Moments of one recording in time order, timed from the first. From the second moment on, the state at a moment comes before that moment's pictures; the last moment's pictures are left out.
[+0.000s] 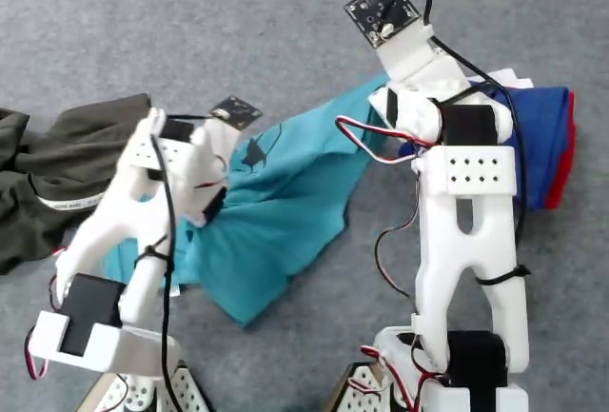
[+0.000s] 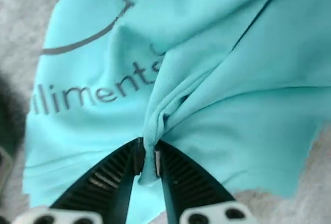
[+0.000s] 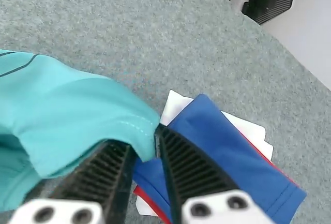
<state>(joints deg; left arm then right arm) 4.8 -3.5 23.3 79.4 -25.4 -0.9 -18.4 9.3 62.5 36.1</state>
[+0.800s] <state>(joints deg) -22.4 -3.4 -4.5 86.3 -20.4 -1.8 -18.4 3.6 62.5 27.2</state>
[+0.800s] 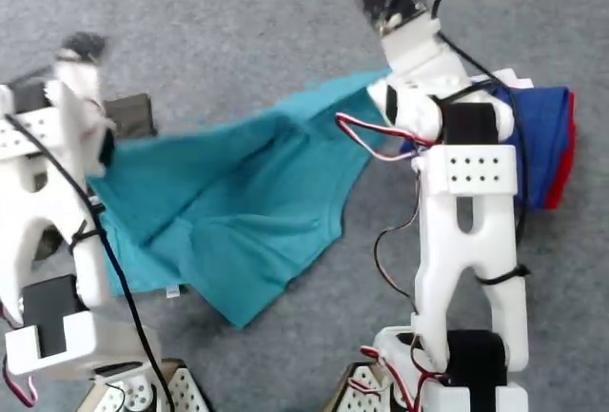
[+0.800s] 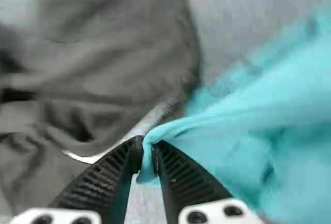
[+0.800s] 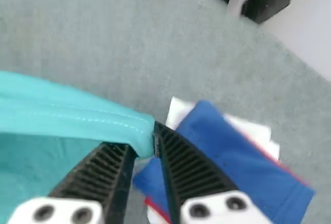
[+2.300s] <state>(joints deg) -21.8 -48.1 25.3 45.3 -8.6 -8.4 -6.1 -37.9 56.4 21.3</state>
